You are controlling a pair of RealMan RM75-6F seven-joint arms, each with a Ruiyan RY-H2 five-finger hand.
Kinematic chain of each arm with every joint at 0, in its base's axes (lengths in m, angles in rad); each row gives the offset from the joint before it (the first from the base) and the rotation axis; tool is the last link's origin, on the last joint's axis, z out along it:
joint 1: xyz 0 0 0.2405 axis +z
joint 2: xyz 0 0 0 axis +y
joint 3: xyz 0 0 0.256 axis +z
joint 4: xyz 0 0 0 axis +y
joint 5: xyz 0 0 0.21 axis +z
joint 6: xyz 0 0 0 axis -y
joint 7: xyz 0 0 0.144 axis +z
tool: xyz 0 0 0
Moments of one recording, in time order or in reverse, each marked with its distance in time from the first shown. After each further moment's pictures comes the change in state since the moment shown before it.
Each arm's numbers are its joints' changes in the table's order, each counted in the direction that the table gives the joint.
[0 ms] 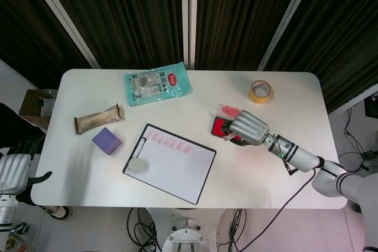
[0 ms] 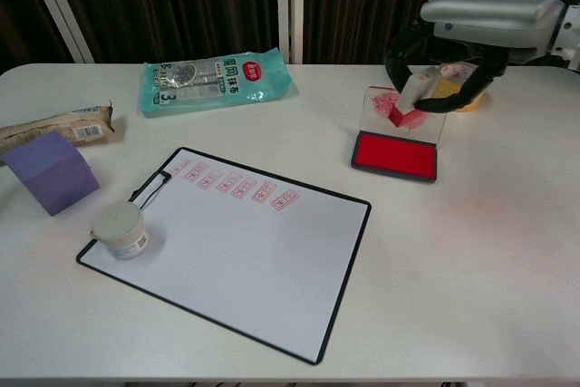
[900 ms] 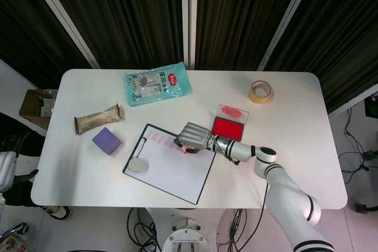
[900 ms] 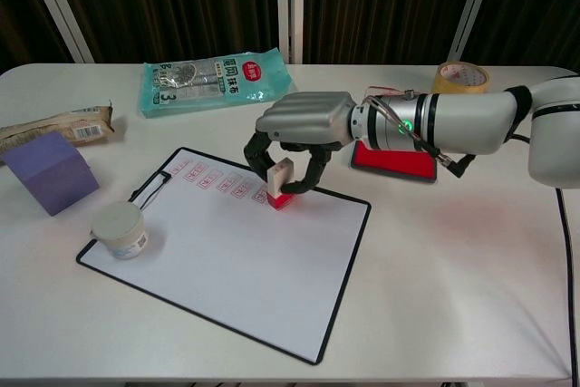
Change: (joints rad) left arm -0.001 0.025 -0.020 0.067 -0.069 0.040 -0.050; right arm 0.216 -0.678 -0.035 0.861 -0.132 0.158 0.480
